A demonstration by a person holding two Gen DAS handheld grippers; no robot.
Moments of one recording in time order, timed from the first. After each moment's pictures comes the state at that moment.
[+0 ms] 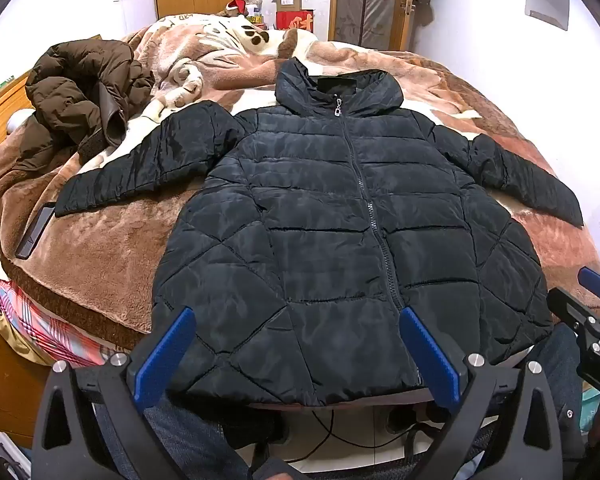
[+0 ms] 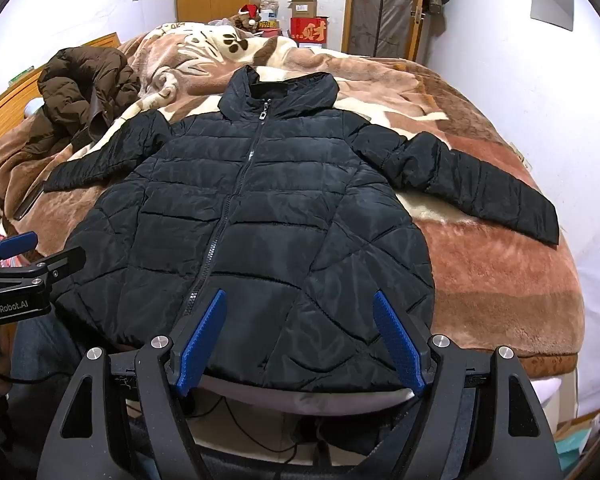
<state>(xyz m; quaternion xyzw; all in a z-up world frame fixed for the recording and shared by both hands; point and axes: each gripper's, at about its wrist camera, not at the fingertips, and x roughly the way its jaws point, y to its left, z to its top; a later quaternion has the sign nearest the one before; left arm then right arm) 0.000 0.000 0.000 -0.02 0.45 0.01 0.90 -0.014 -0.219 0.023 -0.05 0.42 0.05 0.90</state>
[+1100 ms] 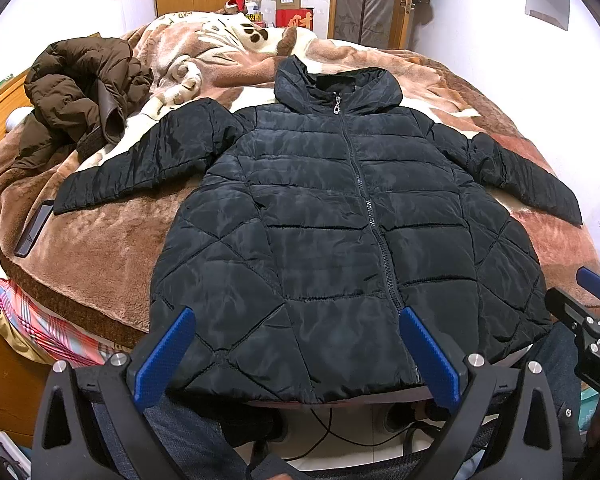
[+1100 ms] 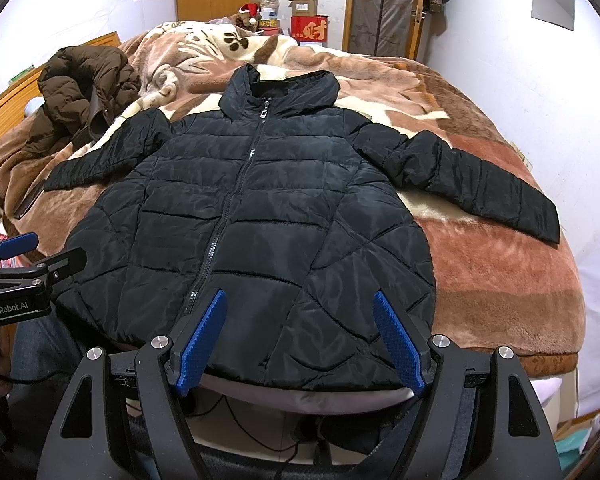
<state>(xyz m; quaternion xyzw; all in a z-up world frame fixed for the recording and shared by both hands) 0.000 0.000 0.000 -0.02 0.45 0.01 0.89 -0.013 -0.220 0.023 -0.05 0.42 0.05 0.90</state>
